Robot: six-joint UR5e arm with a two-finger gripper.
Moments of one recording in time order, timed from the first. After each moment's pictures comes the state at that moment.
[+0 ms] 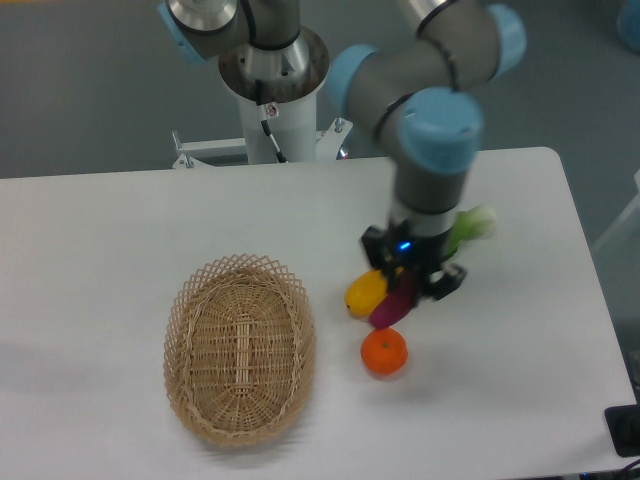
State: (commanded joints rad) arm 2.67 -1.87 -1.49 -1.26 1.45 1.32
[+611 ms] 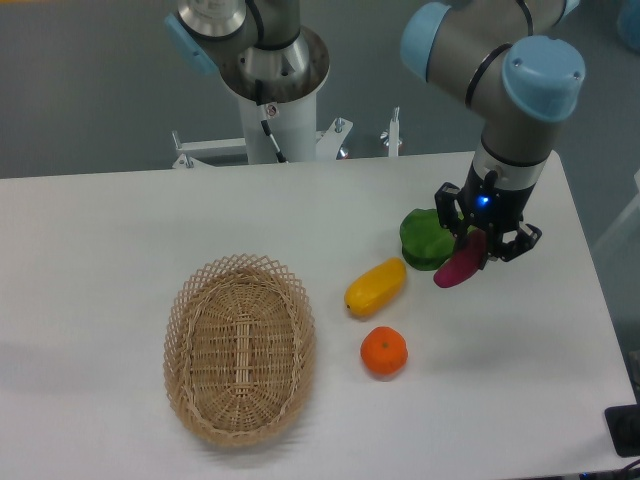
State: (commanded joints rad) arm 2.70 -1.87 -1.48 -1.25 1.45 1.38
